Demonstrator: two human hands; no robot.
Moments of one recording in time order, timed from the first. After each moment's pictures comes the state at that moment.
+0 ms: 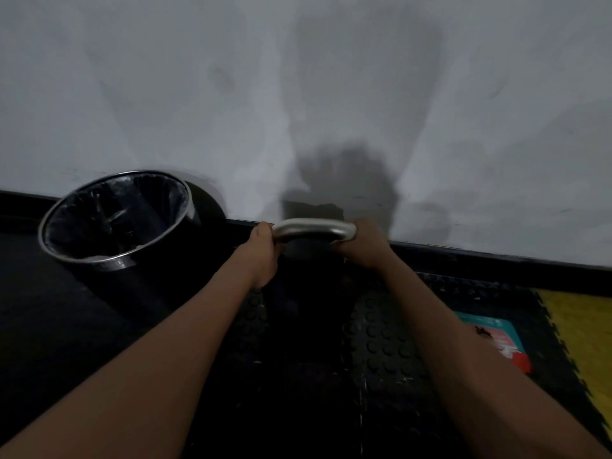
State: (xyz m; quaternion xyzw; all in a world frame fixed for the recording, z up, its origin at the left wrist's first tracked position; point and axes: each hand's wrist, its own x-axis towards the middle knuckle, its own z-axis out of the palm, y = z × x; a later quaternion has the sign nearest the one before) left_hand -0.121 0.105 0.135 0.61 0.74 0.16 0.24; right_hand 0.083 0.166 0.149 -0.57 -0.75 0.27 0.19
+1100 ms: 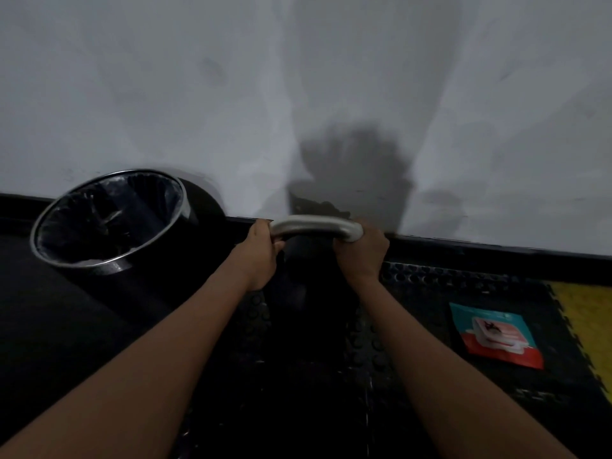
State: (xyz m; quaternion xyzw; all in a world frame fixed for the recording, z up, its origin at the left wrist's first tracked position) left_hand -0.119 0.107 0.133 0.62 0.73 0.17 0.22; right_hand 0.059 0.163 0.100 -0.65 -0.59 0.18 0.45
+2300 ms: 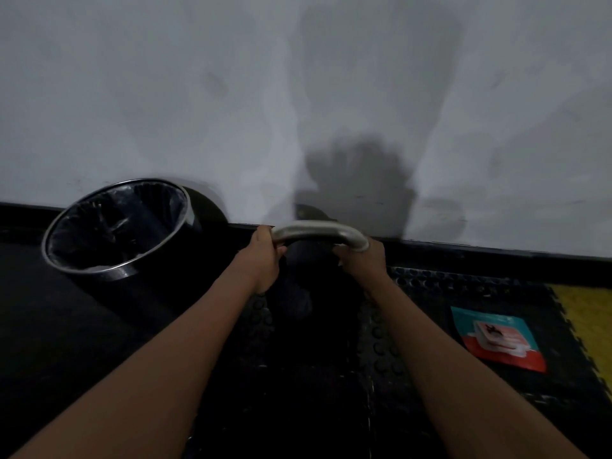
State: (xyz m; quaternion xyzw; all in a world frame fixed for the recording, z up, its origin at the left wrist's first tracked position) left_hand -0.116 0.108 0.136 0.60 0.75 0.16 0.23; right_hand 0.076 0.161 0.094 -0.62 -0.51 0.44 0.40
